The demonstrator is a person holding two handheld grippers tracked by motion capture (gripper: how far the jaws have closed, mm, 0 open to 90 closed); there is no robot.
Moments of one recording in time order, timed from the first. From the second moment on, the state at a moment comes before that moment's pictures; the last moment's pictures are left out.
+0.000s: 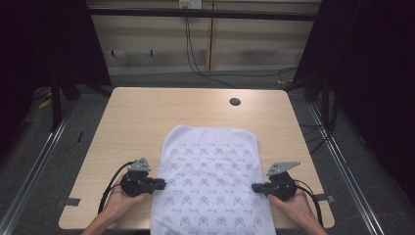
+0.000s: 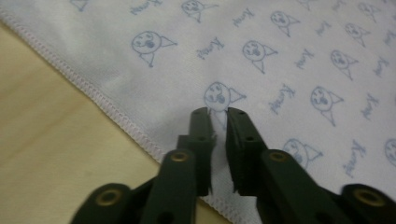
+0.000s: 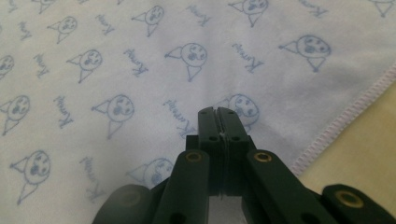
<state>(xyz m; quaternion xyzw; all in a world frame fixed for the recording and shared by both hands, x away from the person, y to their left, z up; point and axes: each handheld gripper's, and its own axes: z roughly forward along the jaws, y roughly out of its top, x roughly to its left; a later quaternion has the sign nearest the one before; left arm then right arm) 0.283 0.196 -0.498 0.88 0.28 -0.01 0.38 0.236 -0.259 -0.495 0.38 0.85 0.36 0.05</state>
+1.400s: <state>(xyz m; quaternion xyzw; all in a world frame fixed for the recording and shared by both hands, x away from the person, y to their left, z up) 0.369 0.217 -0.477 0.80 0.39 0.05 0.46 0.311 -0.302 -0.464 0.44 0.78 0.43 0.11</state>
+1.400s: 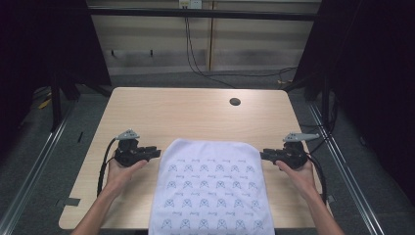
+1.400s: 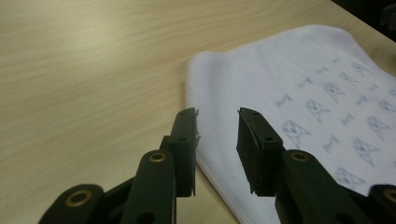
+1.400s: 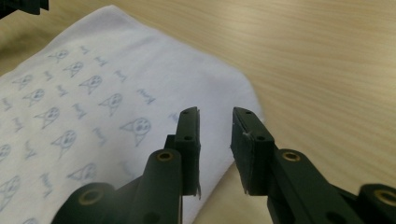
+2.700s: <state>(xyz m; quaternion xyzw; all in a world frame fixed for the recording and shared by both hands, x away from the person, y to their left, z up) 0.407 0.169 -0.509 0.83 0.36 0.02 0.42 0.369 -0.283 -0.505 0.46 0.79 0.40 0.05</state>
